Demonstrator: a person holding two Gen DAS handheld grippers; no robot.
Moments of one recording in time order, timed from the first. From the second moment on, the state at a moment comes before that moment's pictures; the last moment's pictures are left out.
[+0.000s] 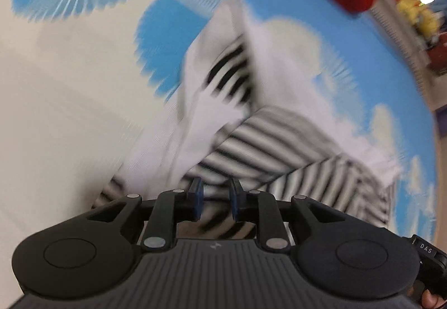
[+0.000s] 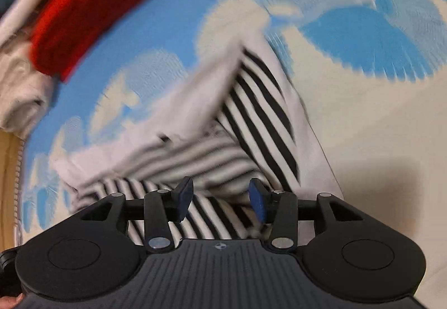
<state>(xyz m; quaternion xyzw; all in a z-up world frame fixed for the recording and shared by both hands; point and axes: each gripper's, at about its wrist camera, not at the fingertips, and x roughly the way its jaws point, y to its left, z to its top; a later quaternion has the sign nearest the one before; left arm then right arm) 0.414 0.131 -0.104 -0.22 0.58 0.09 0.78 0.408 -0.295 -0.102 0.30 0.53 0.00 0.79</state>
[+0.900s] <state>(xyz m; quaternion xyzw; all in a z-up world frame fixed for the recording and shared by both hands) 0.097 0.054 0.035 -0.01 0.37 -0.05 0.93 0.088 -0.296 0.032 0.17 0.32 0.00 0.93</state>
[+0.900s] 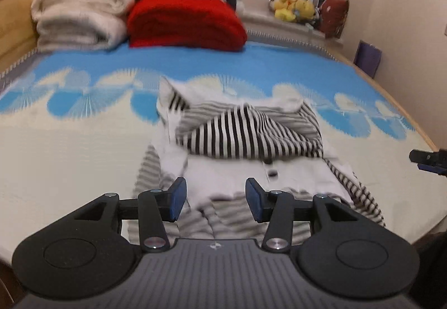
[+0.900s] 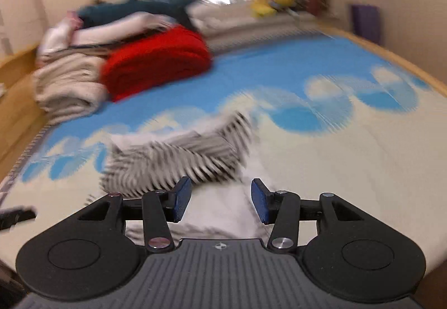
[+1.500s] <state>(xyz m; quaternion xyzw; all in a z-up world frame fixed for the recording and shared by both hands) 0.073 0.084 -0.005 -0.01 0.40 -0.01 0.92 0.059 -0.305 -0.007 0.12 0.31 -0.01 0.94</state>
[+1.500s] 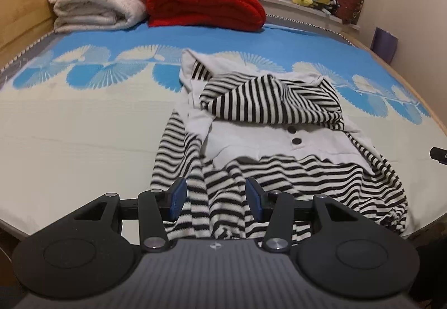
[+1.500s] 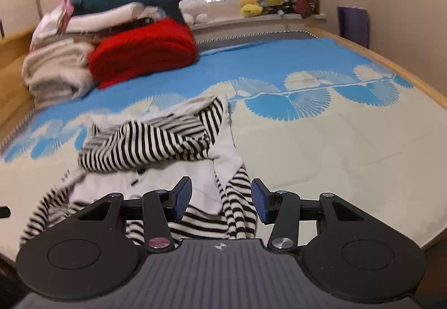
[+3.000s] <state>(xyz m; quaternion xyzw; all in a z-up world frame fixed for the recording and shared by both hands) 0.120 0.147 -0.094 -0.21 0.55 0.10 0.80 0.100 -0.315 -0.117 0.21 0.53 -0.03 0.82</state>
